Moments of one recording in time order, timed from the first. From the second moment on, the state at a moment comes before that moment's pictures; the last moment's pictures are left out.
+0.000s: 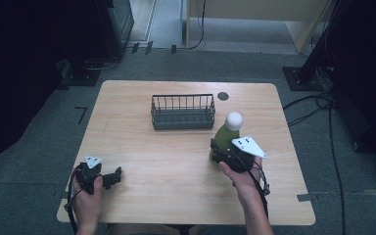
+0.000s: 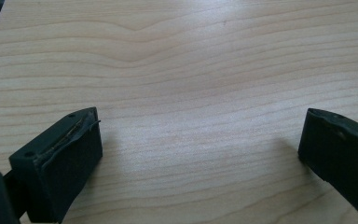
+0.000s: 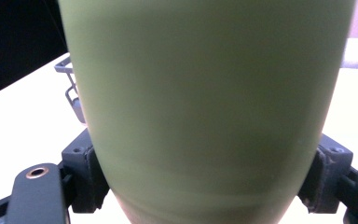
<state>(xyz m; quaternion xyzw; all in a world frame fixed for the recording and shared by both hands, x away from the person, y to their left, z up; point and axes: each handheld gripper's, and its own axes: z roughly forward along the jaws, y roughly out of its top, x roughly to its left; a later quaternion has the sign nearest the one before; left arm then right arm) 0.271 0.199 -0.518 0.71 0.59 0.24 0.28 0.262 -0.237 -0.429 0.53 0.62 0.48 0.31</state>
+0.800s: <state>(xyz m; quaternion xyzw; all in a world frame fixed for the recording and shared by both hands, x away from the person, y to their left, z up) 0.272 0.199 -0.518 0.71 0.59 0.24 0.28 0.301 -0.202 -0.393 0.50 0.63 0.50 0.31</state>
